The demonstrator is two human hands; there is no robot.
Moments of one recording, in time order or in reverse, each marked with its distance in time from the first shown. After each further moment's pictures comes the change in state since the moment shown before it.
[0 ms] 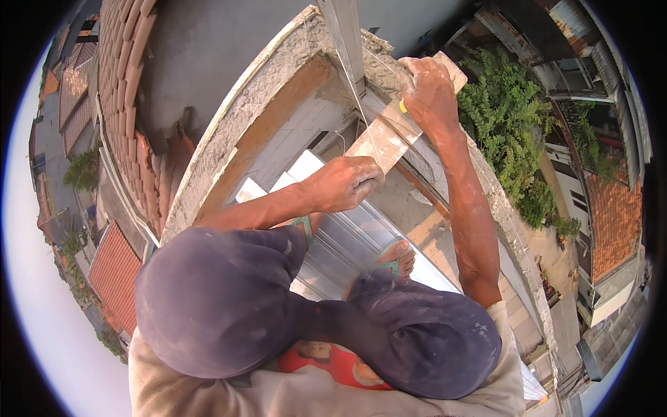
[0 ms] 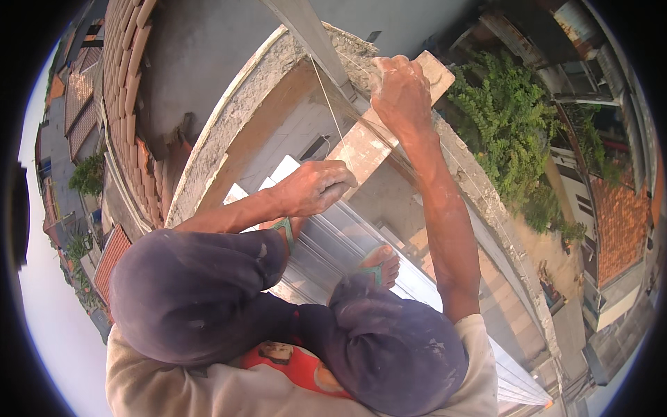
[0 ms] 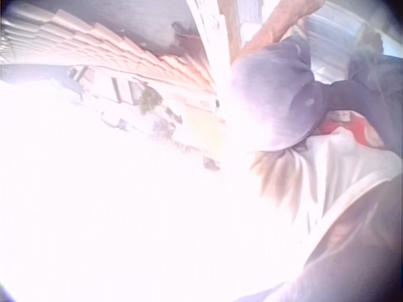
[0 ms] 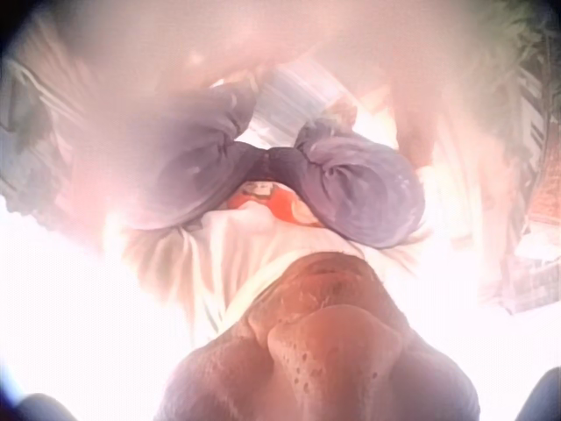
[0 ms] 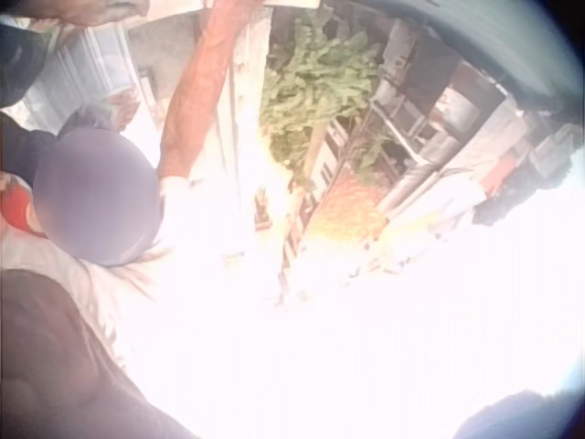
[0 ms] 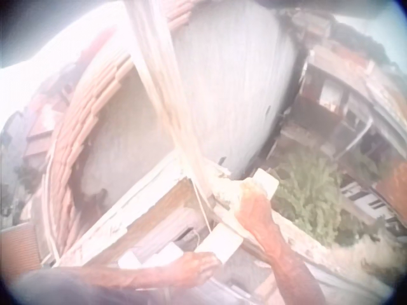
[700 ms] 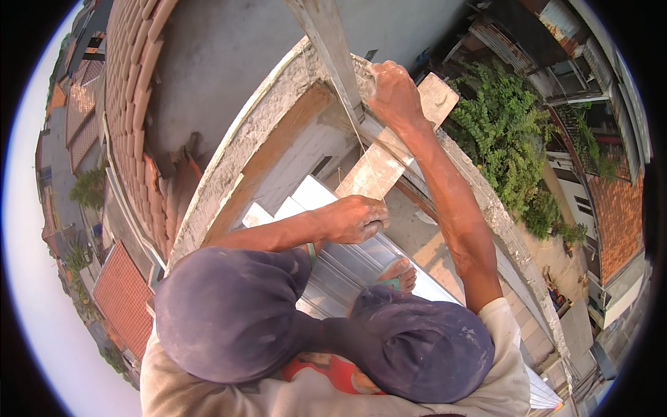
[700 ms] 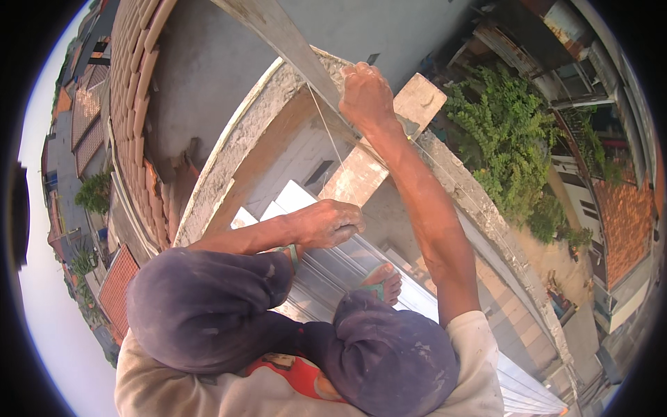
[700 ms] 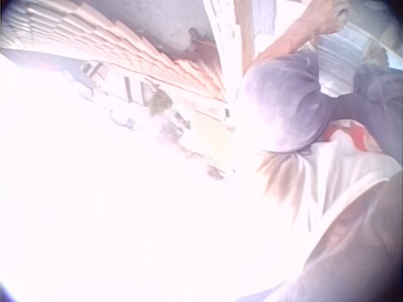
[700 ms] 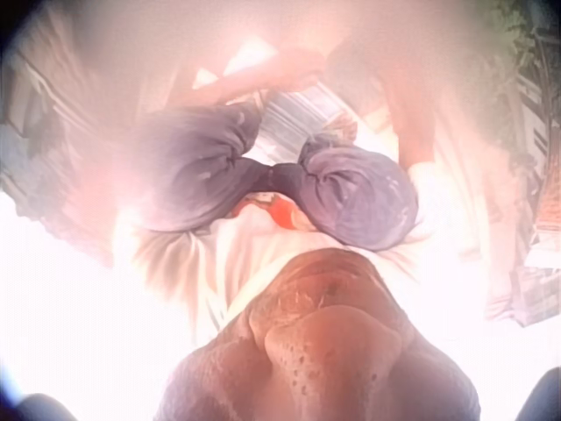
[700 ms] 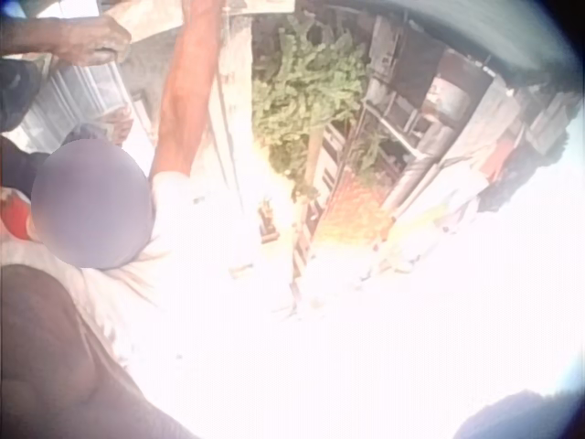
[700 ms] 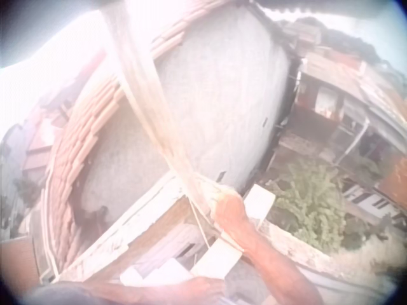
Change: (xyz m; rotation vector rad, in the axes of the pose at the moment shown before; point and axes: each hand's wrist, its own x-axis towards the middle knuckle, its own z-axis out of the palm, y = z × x) left_hand 0.005 0.014 0.017 -0.096 -0.244 0.018; right_hand 0.047 -0.008 0.037 0.008 0.059 -0.066
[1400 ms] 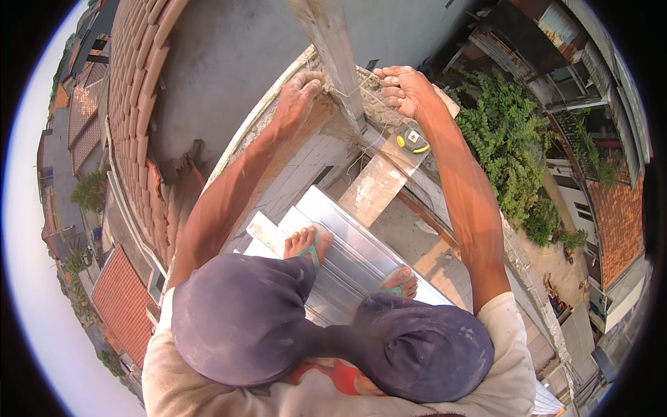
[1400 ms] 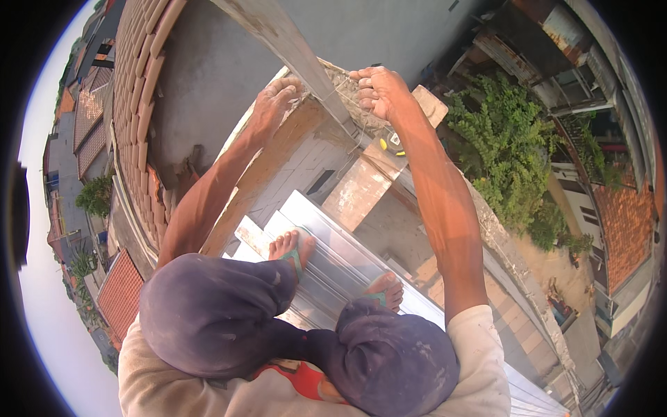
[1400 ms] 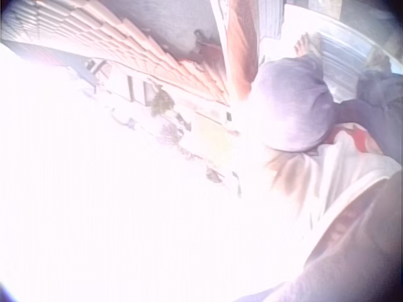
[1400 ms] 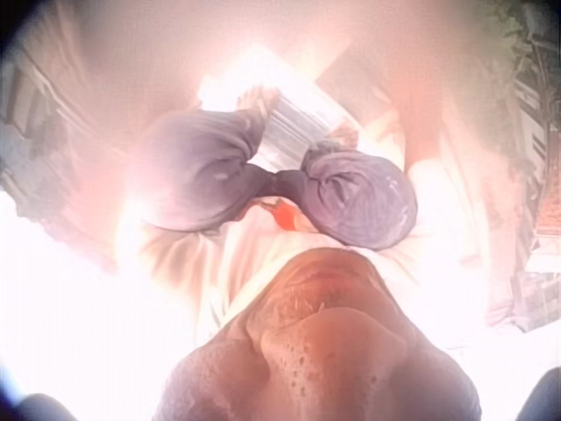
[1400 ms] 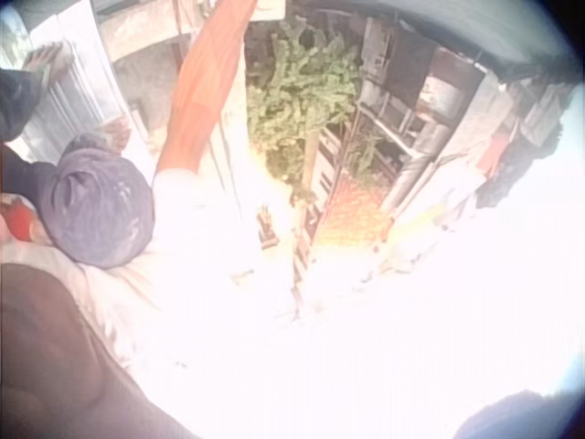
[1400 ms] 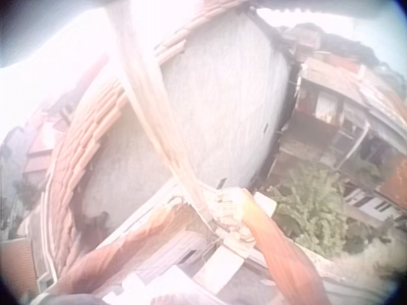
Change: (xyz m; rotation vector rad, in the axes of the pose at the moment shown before) left_hand 0.021 -0.092 -0.181 -0.308 0.898 -0.354; right_hand 0.054 0.034 -0.003 1.644 -0.383 1.153
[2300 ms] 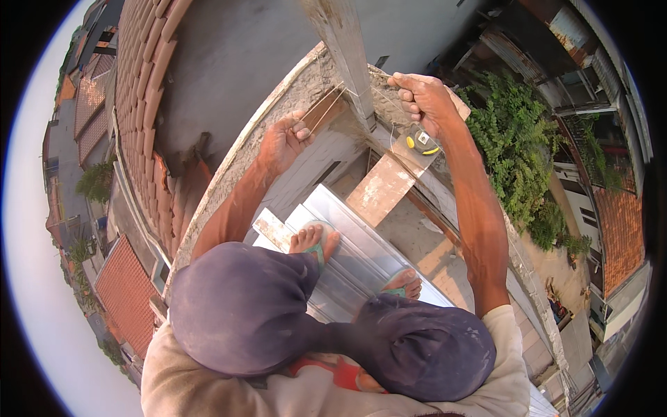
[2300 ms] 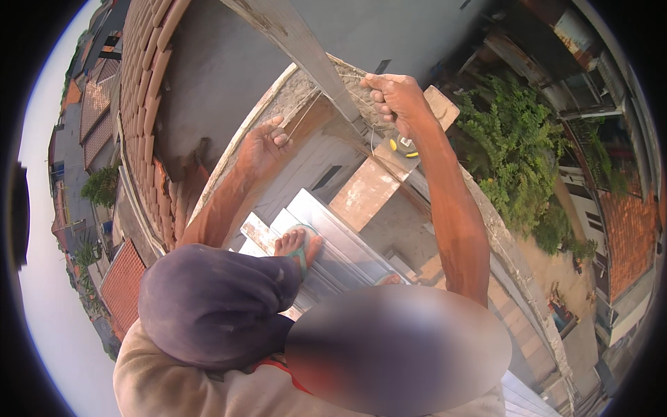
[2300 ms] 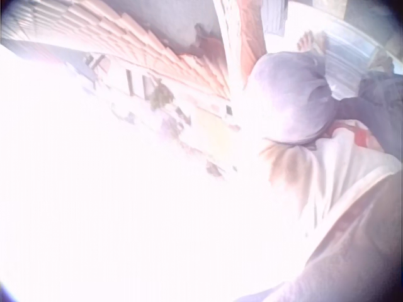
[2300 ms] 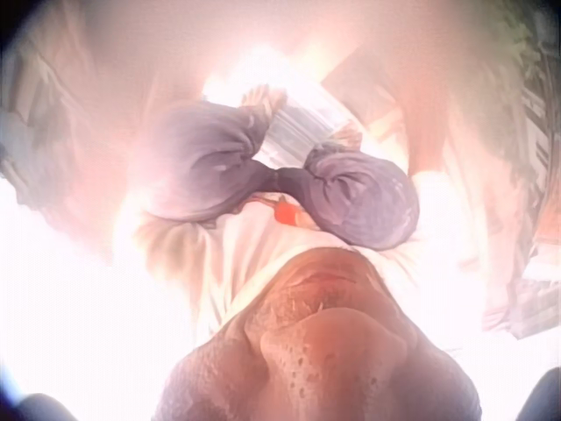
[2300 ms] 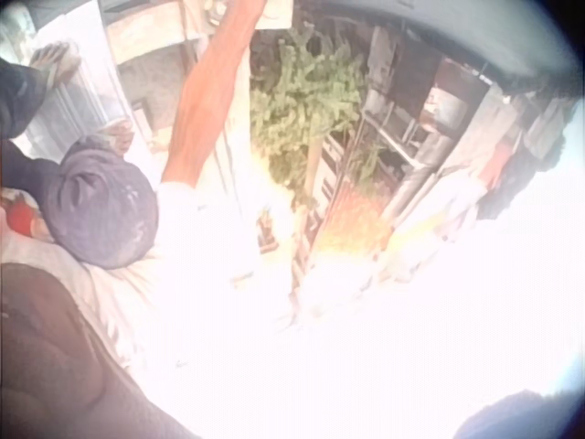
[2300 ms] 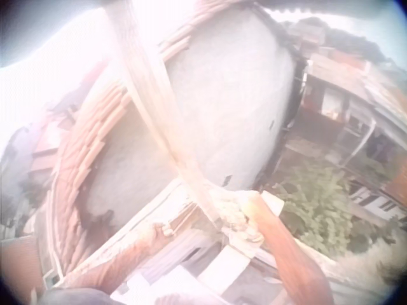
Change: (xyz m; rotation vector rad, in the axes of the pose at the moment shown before) left_hand -0.059 -0.057 -0.034 -0.936 -0.019 -0.401; right_hand -0.054 0.006 0.005 -0.392 0.032 -0.248
